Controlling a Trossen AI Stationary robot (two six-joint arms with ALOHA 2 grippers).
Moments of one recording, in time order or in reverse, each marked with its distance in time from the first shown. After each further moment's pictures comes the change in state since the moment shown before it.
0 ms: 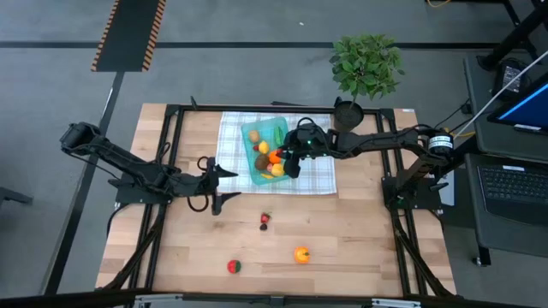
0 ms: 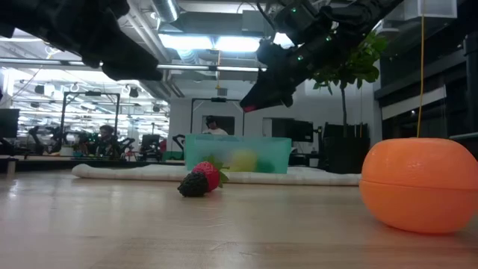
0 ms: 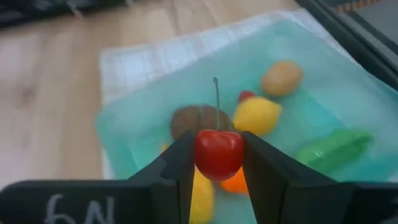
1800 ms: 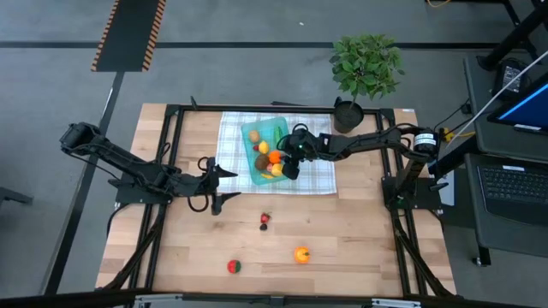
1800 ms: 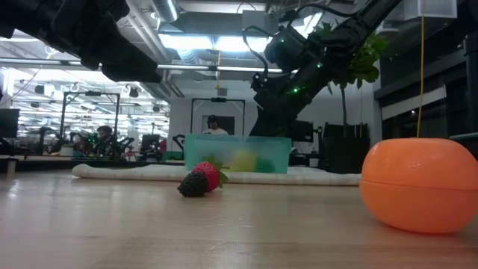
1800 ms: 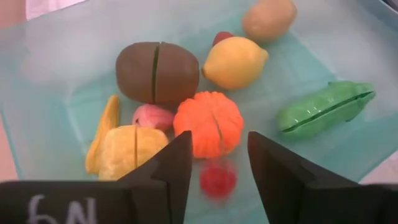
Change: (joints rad) left arm 0.000 0.000 0.000 -0.019 0.000 0.008; right arm -0.015 0.135 -0.003 -0.014 0.086 -0.081
